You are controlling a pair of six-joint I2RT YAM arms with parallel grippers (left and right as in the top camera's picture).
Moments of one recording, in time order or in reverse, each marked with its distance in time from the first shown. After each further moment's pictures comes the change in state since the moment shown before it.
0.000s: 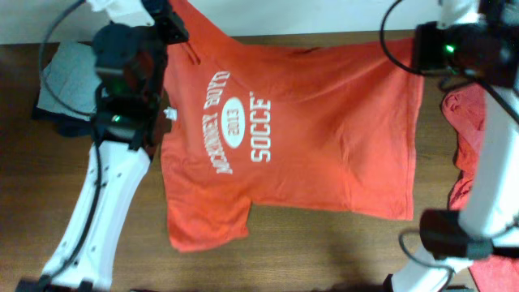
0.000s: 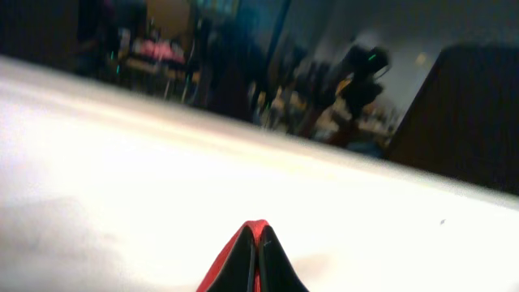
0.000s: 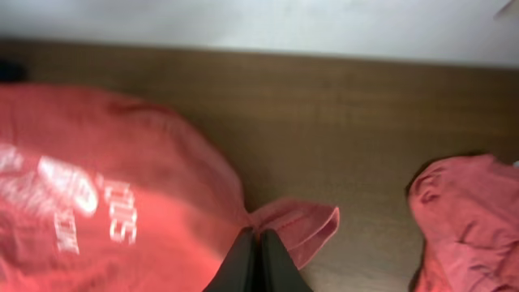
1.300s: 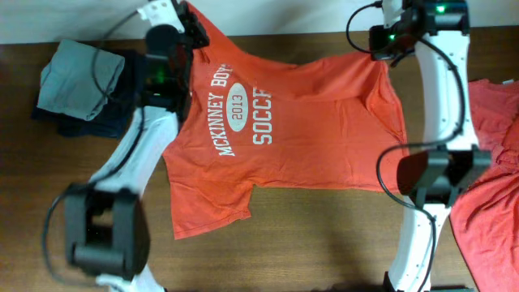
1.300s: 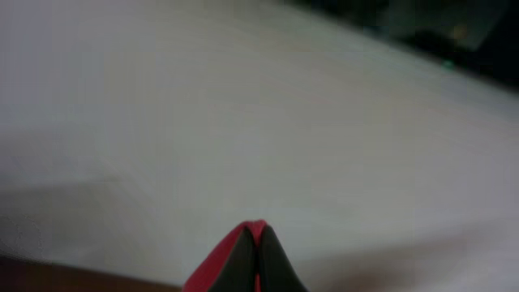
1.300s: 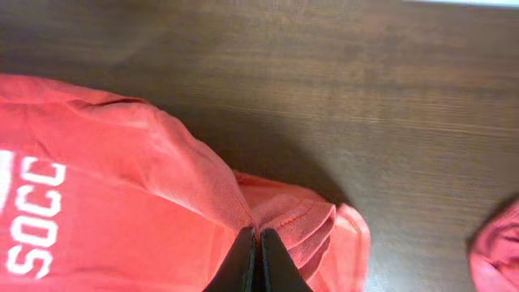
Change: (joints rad) left arm 0.006 0.304 -0.011 0.234 -0.023 -0.031; right arm 0.000 0.362 -0.003 0.201 0.026 -0.037
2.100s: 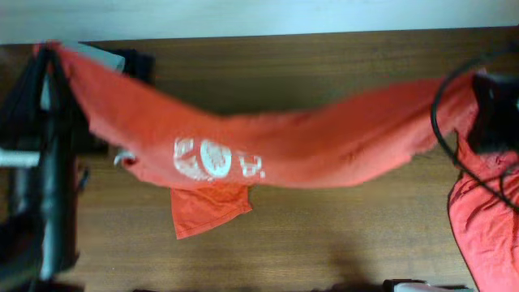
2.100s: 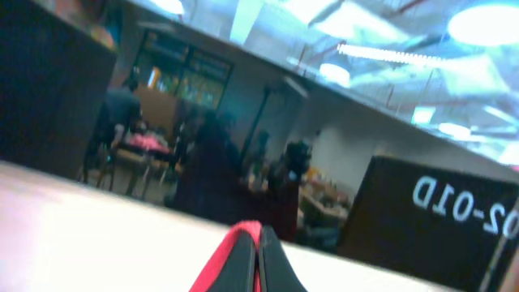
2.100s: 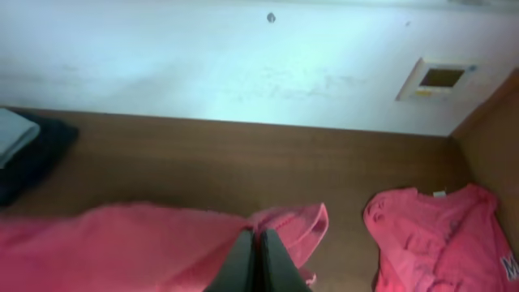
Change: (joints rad) left arm 0.000 -1.001 0.008 -0.640 -0.003 -0.001; right arm 0.000 -0.853 0.012 -0.304 0.000 0.052
